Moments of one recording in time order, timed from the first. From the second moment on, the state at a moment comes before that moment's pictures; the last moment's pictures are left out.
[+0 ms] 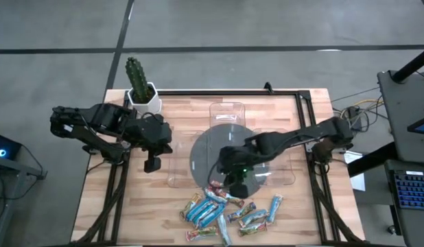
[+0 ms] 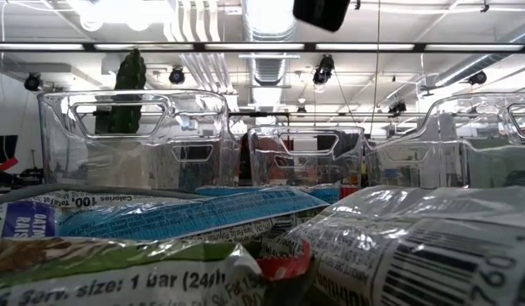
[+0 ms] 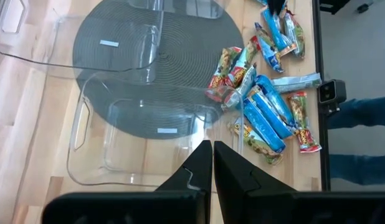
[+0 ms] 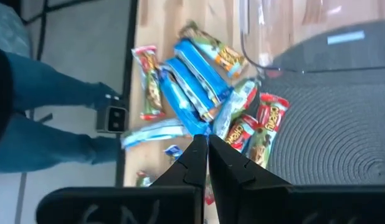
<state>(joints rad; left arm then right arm) -0.23 1.29 1.68 -1.32 -0.08 -0.33 0.24 1.78 1.66 -0.86 -0.26 0.38</state>
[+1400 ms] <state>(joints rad) -0.23 1.29 1.68 -1.34 -0.08 -0.32 0.24 1.89 1.58 -0.86 -0.11 0.53</state>
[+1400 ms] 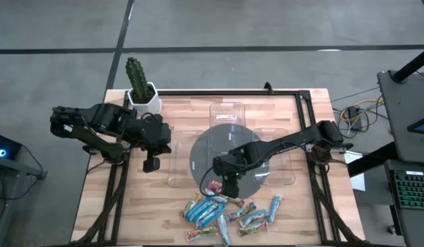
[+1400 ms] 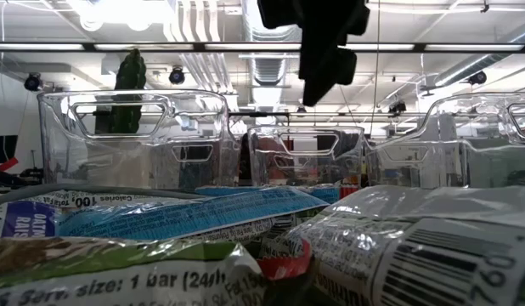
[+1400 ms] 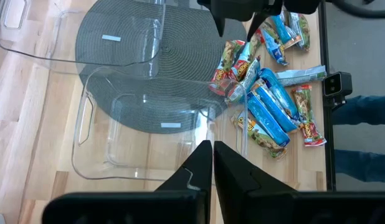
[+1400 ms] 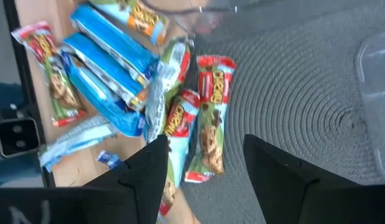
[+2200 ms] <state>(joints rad) -0.23 1.23 1.68 -1.17 -0.13 -0.21 0.25 1.78 1.58 -0.69 -0.06 0.43</state>
